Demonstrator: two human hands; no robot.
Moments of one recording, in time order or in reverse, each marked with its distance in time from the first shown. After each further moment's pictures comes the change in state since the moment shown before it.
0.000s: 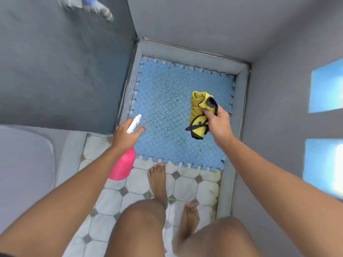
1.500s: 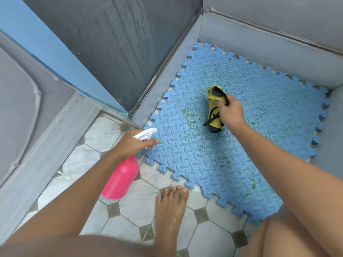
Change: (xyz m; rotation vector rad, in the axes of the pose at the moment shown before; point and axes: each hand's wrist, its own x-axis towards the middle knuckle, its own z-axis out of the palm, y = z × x) left_hand 0.071 -0.220 0.103 -0.283 -0.035 -0.031; right_hand 0.203 0.185 0.154 -0.371 -0.190 -0.381
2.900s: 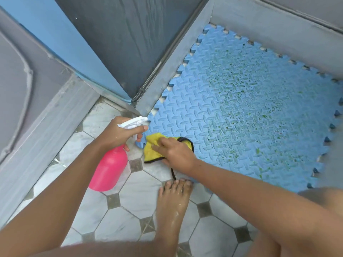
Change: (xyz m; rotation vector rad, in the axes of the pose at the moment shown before) left_hand -0.027 0.000 -0.056 -0.097 -0.012 -0.025; right_hand -0.143 0.041 0.145 -0.709 -0.543 -0.935
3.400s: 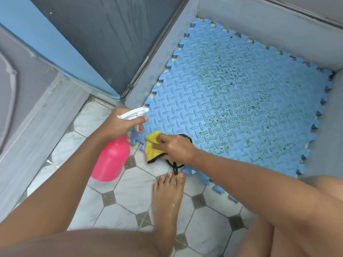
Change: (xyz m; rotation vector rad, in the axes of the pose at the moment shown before) left_hand 0.021 0.015 0.035 -0.009 -0.005 0.051; right_hand -0.014 0.028 -0.014 0.054 -0.136 -0.059
